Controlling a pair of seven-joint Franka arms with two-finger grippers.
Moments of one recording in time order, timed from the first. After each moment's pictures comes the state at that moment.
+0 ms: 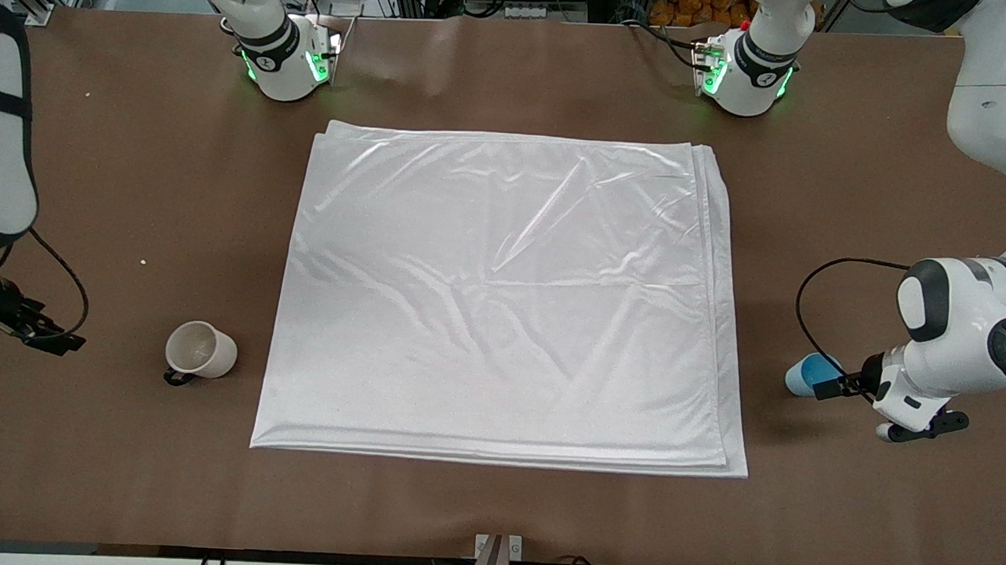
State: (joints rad) left arm 0.24 0.67 -0.18 -1.58 0.14 2.24 -0.22; right arm -0.23 0.48 0.04 -1.46 -0.05 1.94 0.42
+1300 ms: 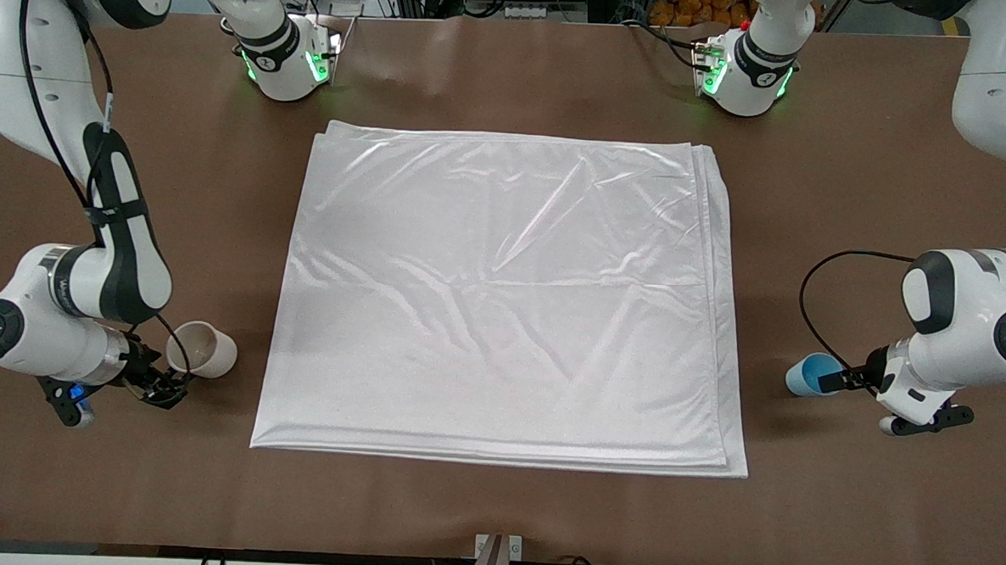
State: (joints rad) left arm 0.25 0.63 -0.18 -1.62 0.14 2.24 -0.20; right arm -0.14 0.77 0.05 -1.45 -0.05 2.21 0.74
